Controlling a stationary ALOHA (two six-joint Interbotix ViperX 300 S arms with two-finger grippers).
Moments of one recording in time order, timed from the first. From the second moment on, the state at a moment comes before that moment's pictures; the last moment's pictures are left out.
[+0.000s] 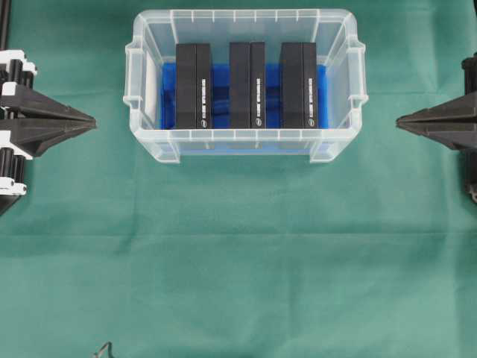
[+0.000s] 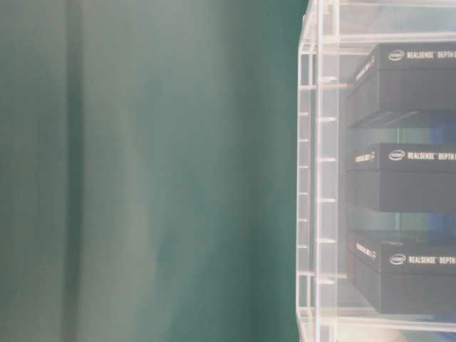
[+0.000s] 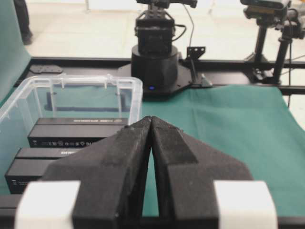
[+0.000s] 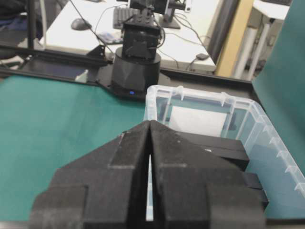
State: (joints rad) left arm 0.00 -0.96 1.17 0.00 -0.29 0.00; right arm 0.00 -0.96 1.17 0.00 -0.29 0.00
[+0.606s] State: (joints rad) left arm 0.01 -0.98 1.00 0.01 -0.08 -0.05; right arm -0.01 -1.00 0.96 0.00 0.01 0.01
